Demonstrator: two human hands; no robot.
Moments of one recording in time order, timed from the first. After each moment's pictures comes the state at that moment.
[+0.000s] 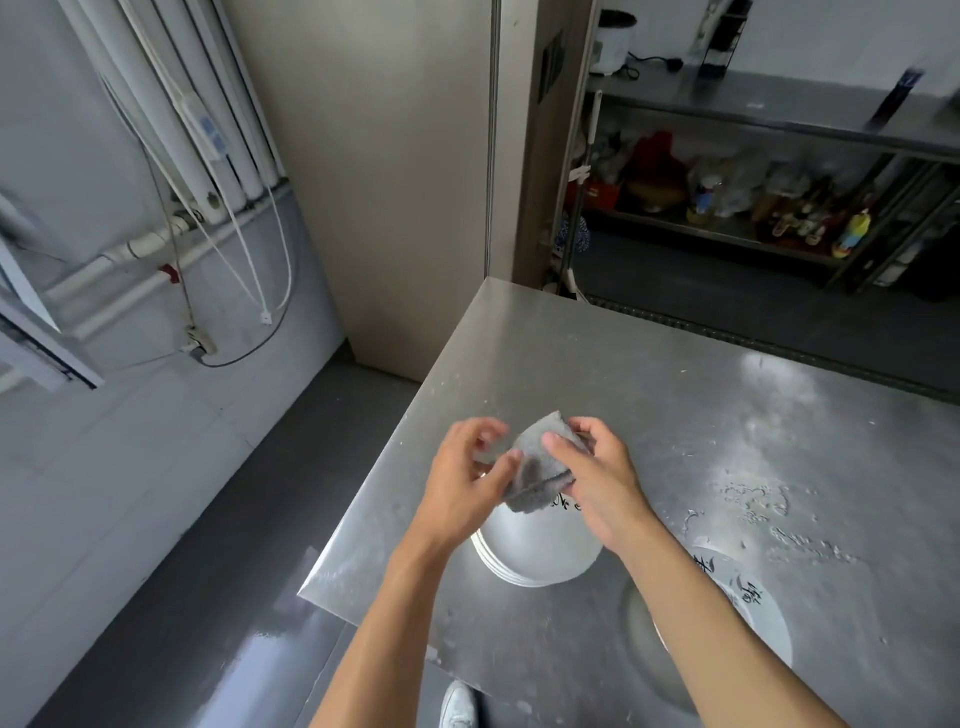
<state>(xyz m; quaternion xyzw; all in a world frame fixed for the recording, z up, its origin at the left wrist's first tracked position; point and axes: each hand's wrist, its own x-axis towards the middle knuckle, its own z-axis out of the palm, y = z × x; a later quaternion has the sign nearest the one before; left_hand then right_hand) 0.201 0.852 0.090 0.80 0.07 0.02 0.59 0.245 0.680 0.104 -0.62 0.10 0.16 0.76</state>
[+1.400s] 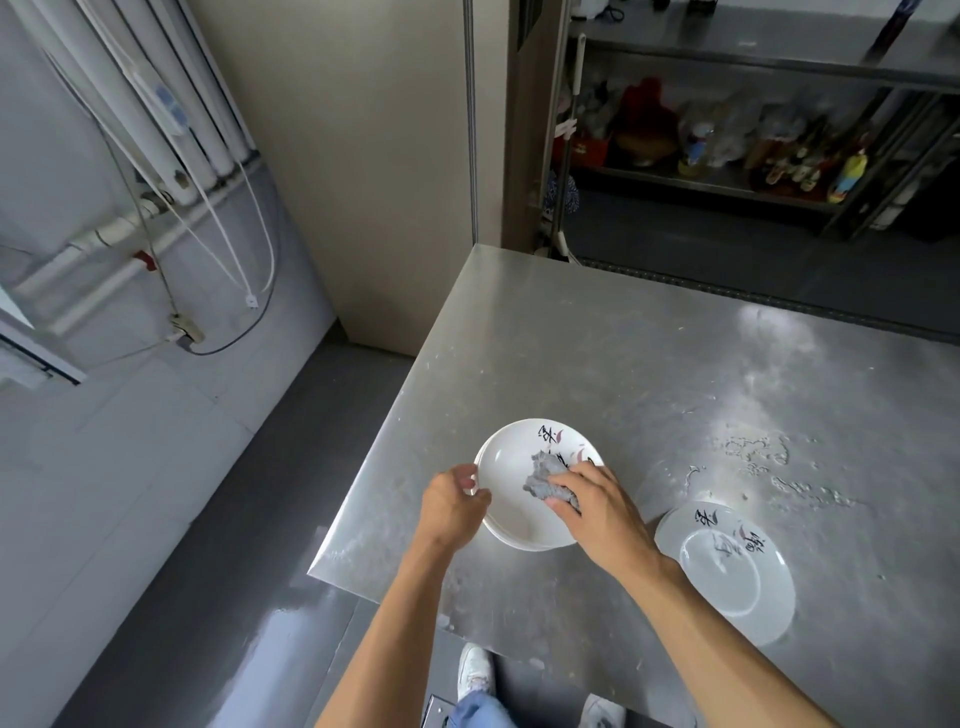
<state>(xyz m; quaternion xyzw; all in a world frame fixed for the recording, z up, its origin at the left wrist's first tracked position) 0.186 0.860 0.013 0.84 0.23 -0.15 0.47 0.202 0.641 0.005 -0.95 -0.14 0.08 0.27</state>
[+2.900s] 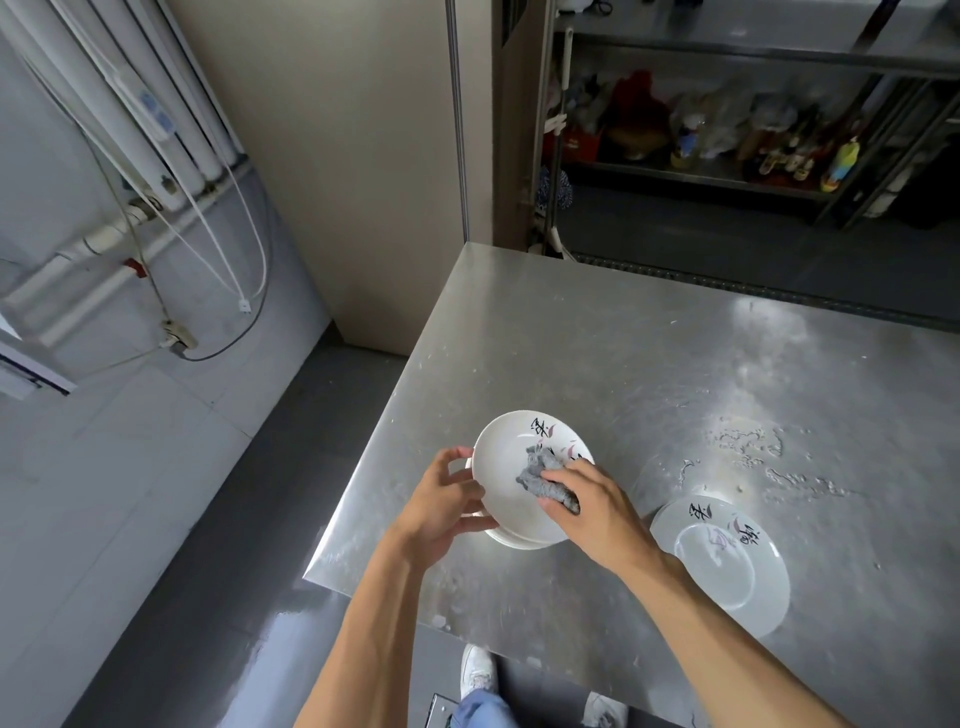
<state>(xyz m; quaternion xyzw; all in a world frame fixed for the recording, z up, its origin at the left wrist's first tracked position) 0.185 0.866 0.030 0.55 0.25 -0.22 0.77 0.202 0.632 0.000 -0.92 -0.13 0.10 0.35</state>
